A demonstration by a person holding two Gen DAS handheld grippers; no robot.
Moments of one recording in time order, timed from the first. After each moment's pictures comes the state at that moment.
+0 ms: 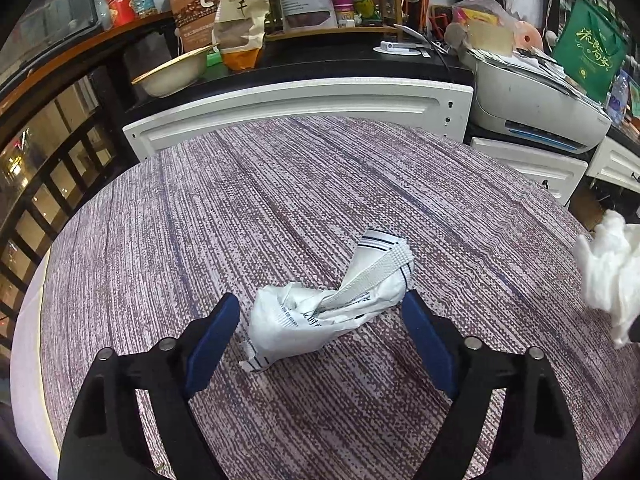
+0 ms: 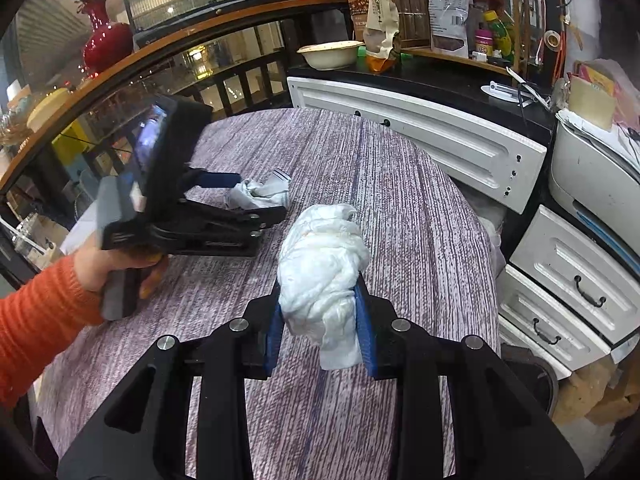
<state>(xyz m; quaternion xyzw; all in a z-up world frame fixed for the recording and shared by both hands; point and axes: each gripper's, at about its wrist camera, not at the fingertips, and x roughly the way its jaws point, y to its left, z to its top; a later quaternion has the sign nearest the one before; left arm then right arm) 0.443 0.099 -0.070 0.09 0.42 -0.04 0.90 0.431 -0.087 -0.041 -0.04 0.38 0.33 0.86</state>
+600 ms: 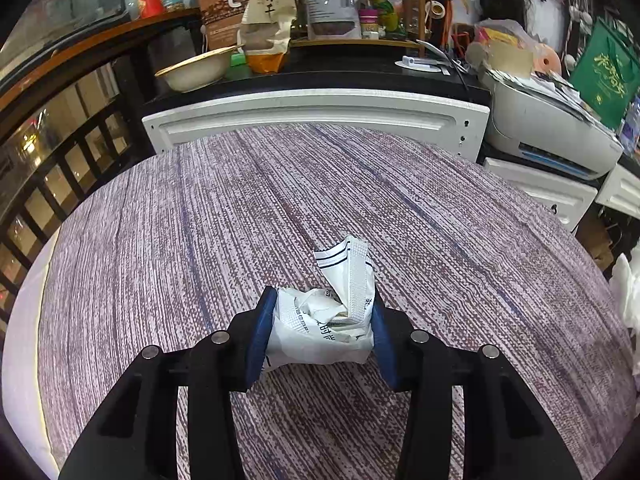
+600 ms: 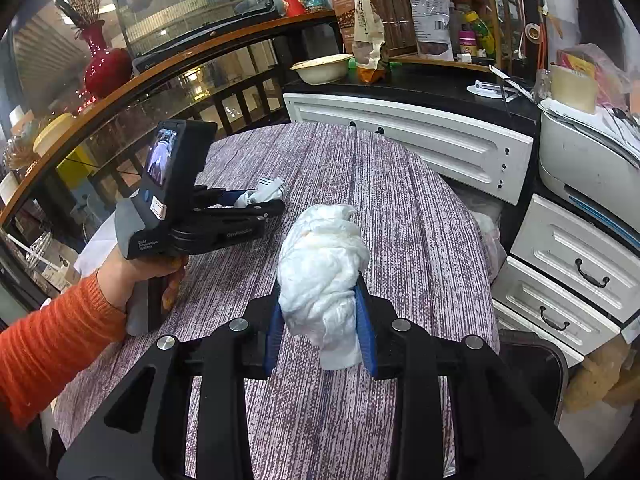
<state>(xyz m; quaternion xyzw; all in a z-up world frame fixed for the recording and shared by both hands) 0.437 0.102 -0.066 0.06 0.41 -0.01 0.91 0.416 -0.107 -0.034 0.00 0.37 0.32 0.87</state>
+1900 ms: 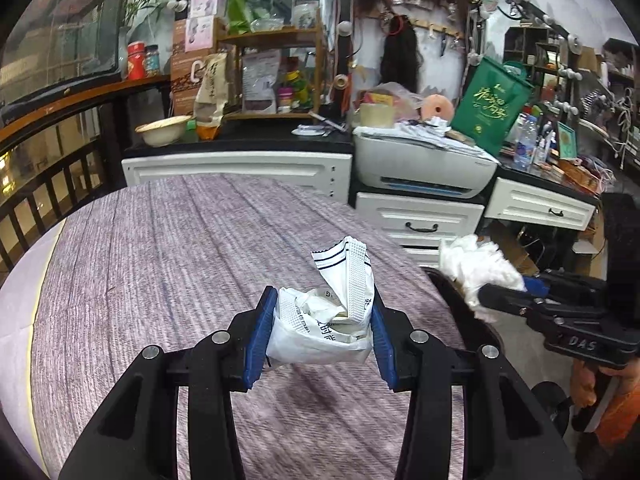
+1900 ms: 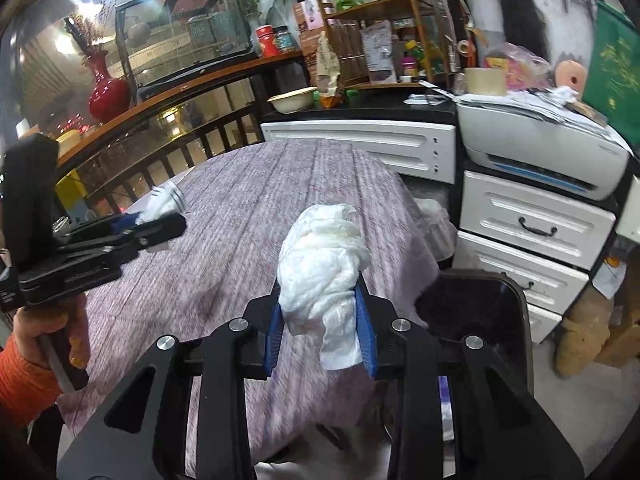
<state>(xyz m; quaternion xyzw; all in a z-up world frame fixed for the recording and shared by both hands) 0.225 -0.006 -0.011 0.02 0.29 -0.11 0.95 0.280 -0.219 -0.055 0.04 0.31 0.27 0.91</state>
